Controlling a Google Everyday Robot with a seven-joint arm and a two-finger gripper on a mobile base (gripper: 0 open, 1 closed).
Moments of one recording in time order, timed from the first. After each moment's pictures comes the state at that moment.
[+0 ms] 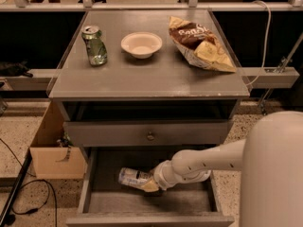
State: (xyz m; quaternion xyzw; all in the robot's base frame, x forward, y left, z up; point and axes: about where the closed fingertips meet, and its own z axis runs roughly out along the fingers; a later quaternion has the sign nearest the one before) arm 0.501 0.001 0.399 -0.48 0.82 0.19 0.23
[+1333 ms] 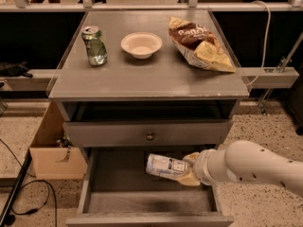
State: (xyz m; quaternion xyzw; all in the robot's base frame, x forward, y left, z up) arm 0.457 -0.117 0.589 -0.51 0.81 0.11 0.29
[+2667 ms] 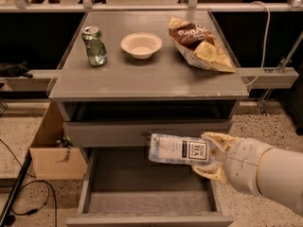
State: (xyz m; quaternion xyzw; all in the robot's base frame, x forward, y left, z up) arm 0.384 -0.126 0.818 -0.57 0.70 -0.02 0.43
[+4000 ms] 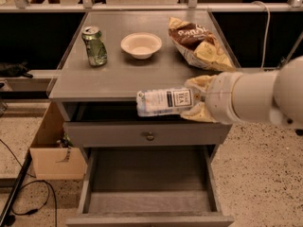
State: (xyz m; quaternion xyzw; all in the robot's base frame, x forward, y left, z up) arm 0.482 -0.098 0.892 -0.63 0.63 -0.07 0.44
